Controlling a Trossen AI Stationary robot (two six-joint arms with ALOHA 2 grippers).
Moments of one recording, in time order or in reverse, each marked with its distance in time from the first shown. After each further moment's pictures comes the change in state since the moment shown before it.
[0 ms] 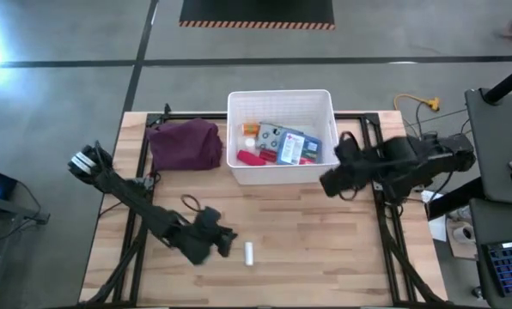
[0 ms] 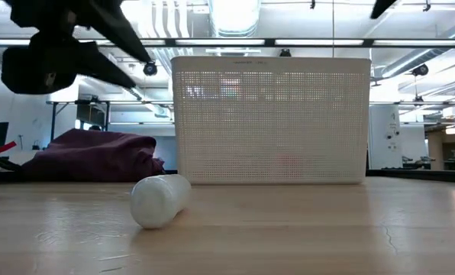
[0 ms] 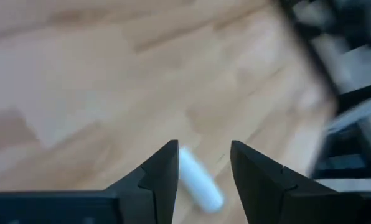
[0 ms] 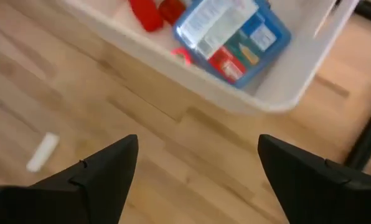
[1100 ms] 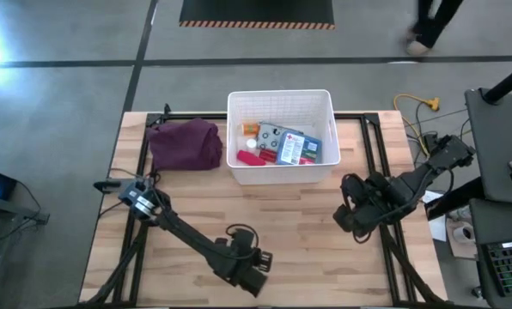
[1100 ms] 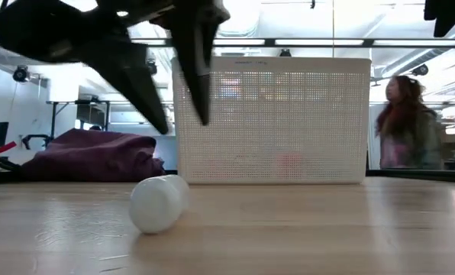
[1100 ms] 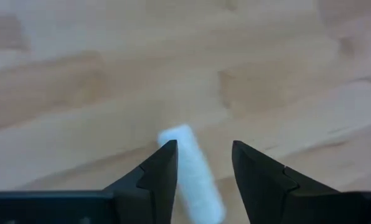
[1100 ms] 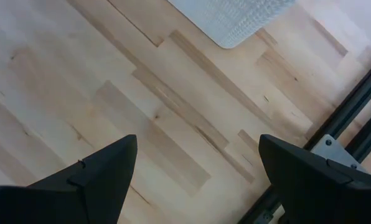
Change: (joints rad) left arm 0.053 0.702 0.996 -0.906 0.179 -0.407; right arm 0.334 -0.018 -0.266 -0.018 -0.048 0.181
